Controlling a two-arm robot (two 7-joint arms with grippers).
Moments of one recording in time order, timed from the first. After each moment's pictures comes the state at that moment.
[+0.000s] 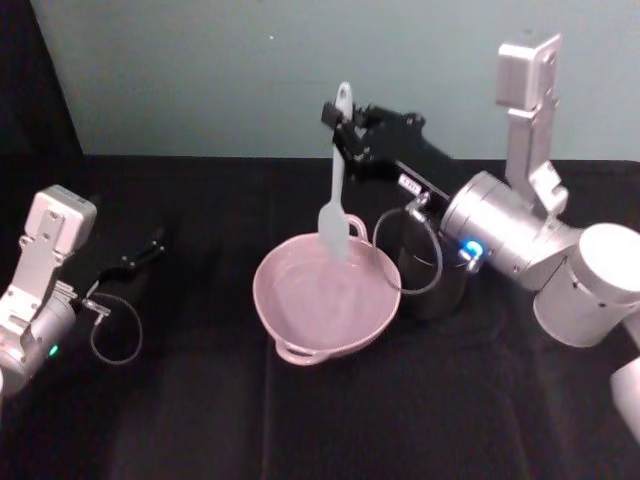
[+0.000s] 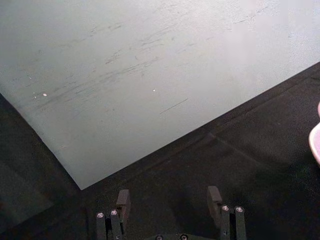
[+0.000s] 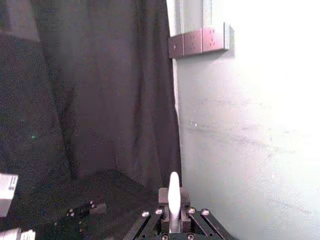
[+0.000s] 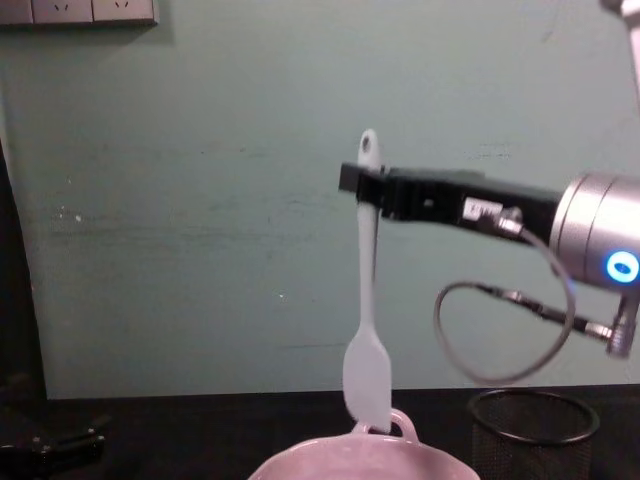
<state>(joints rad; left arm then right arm) -0.20 0.60 0.45 -1.41 -0.25 -0.12 0.03 0.37 0.30 -0.40 -1.59 0.45 0.07 0.40</state>
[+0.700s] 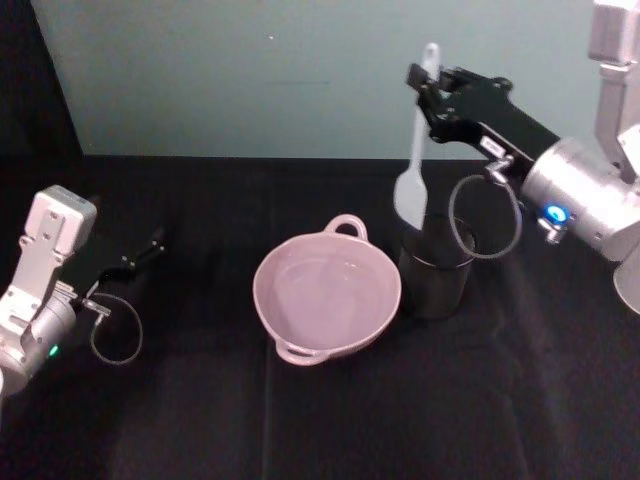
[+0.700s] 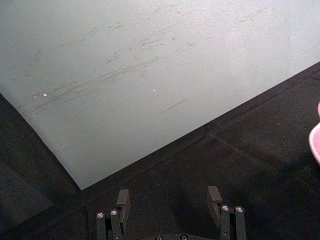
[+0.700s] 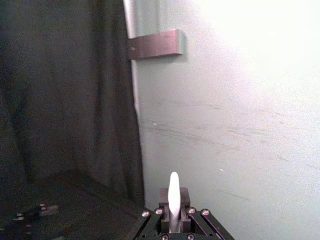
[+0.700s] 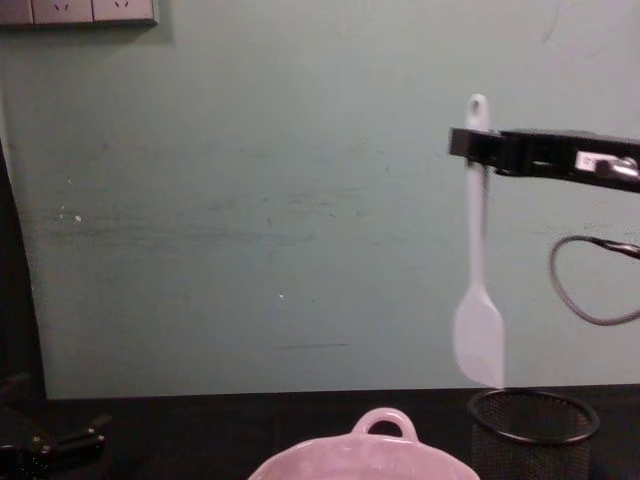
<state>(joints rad) -0.20 0.60 0.45 -1.41 -0.25 -0.12 0.03 0.37 0.40 -0.31 -1.63 0.50 0.13 0.34</state>
